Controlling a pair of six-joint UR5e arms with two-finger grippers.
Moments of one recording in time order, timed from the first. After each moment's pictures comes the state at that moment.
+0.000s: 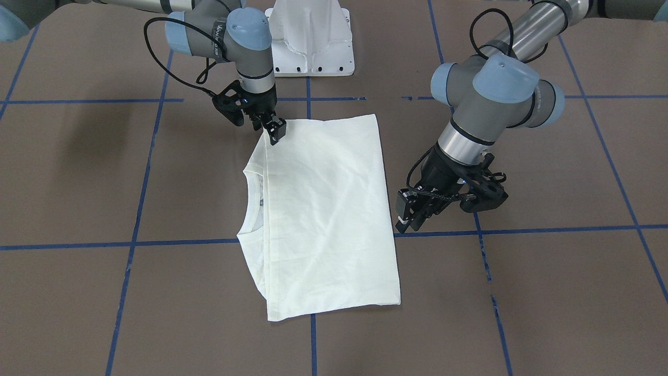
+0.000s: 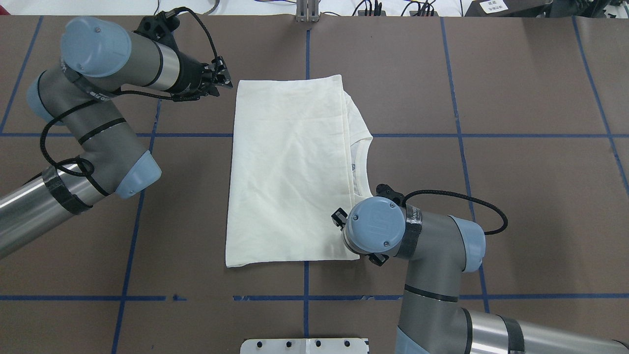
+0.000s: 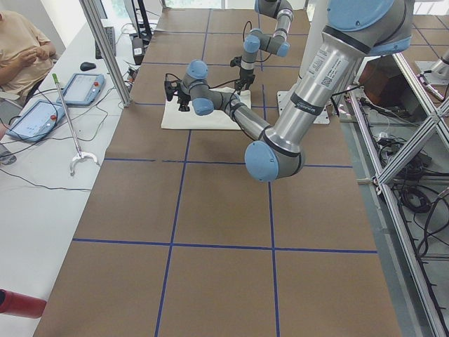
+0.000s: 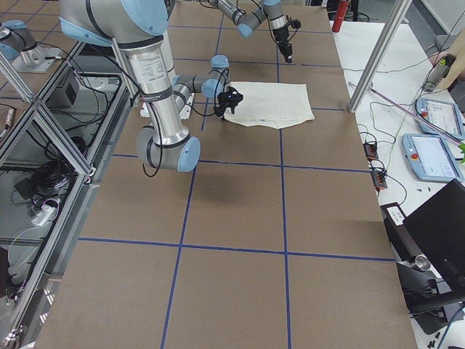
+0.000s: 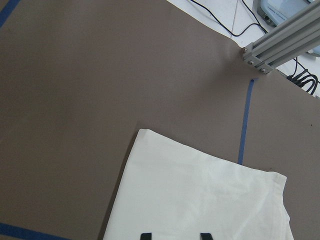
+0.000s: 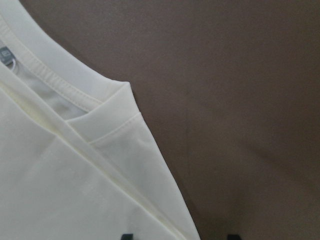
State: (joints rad) left arm -0.82 -2.15 -1.53 -2.21 -1.90 -1.53; right arm 0.31 -1.06 1.77 -1.54 1.68 2.16
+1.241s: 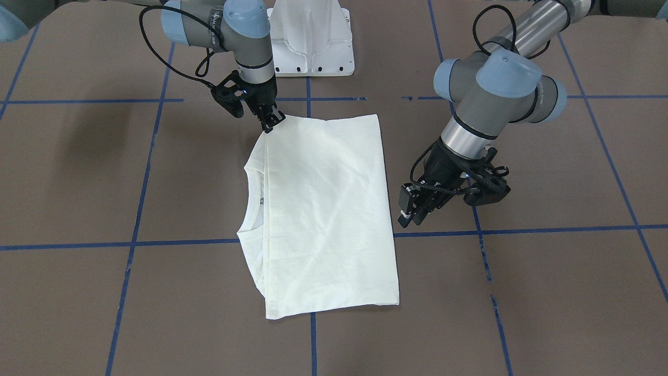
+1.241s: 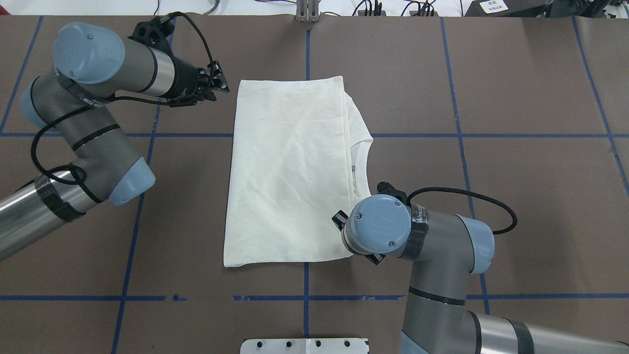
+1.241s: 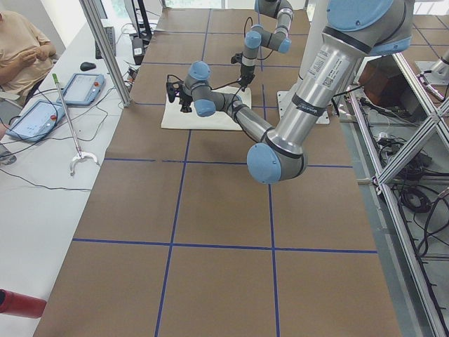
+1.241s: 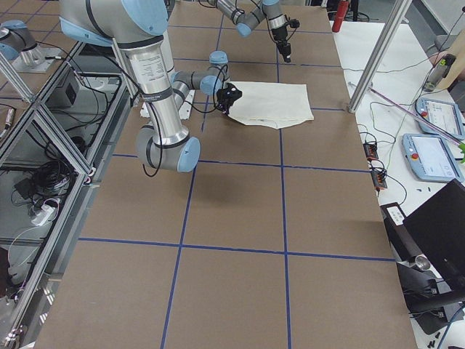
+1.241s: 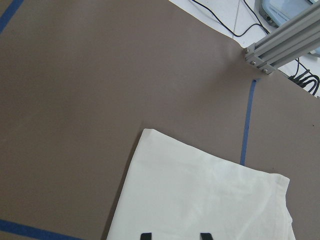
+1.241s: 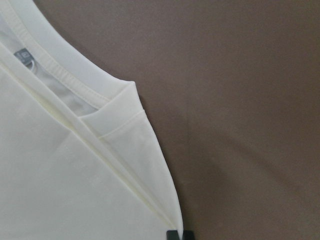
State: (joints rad) left arm -0.79 -2.09 -1.60 -2.21 -1.90 -1.58; right arm 0.32 -1.06 1.85 -1.59 1.69 2.16
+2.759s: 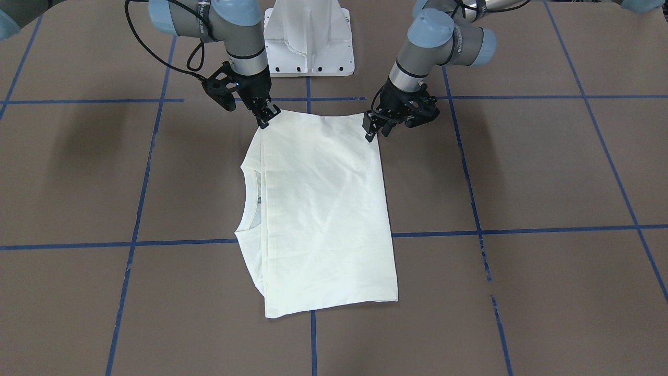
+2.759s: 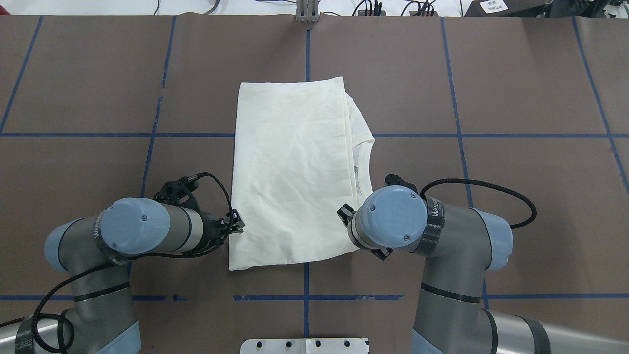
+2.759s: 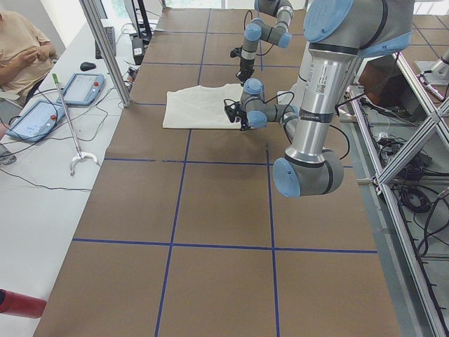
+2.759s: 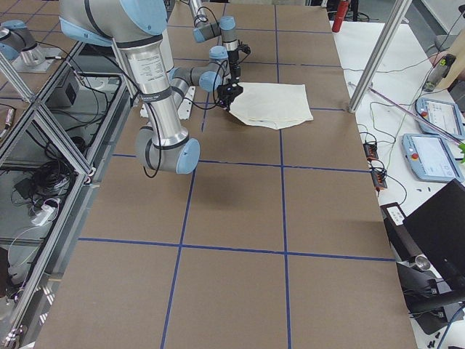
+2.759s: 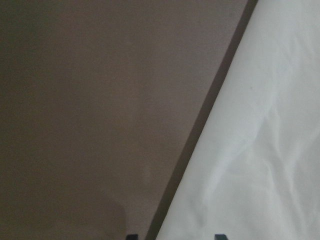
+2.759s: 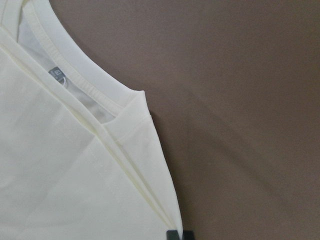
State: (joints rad) left arm -0.37 -1.87 -1.83 -2.03 -1.72 -1.86; right arm 0.34 -1.07 1.90 -1.61 1.69 2.15
